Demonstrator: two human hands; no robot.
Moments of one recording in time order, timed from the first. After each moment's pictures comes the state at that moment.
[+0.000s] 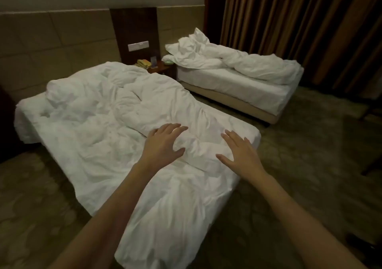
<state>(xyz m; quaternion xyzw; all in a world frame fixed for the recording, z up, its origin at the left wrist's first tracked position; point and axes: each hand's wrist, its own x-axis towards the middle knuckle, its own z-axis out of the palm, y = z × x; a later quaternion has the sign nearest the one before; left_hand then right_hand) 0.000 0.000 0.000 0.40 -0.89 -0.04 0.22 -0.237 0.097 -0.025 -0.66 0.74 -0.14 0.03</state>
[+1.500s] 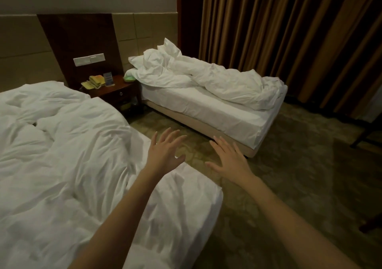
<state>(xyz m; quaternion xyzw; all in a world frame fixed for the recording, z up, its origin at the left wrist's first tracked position) -0.538 -0.345 -0.032 0.42 -0.89 -0.01 0.17 -0.743 -0.247 -0.033 -0.68 0.74 -0.04 0.02</state>
